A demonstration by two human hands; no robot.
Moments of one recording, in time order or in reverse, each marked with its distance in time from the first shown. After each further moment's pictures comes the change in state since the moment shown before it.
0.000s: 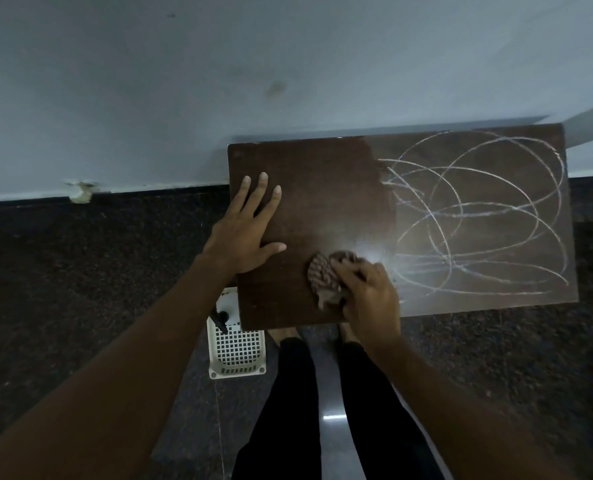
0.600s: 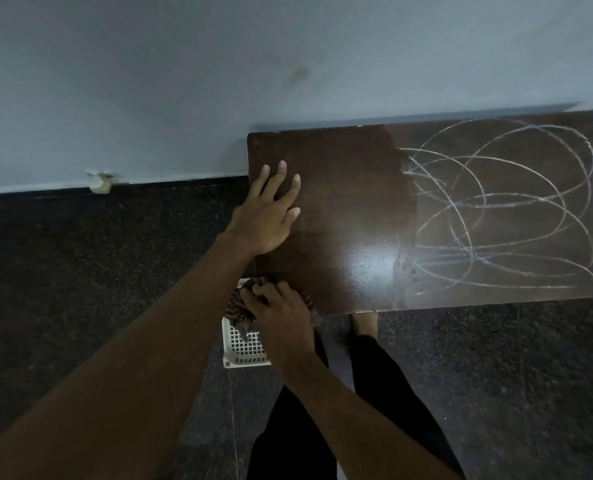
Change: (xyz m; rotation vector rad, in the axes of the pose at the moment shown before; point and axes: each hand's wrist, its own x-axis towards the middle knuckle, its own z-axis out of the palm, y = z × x) left_hand 0.009 0.006 -0.011 -0.093 -0.086 -0.063; right_hand -0.018 -0.143 0.055 0.072 -0.091 -0.241
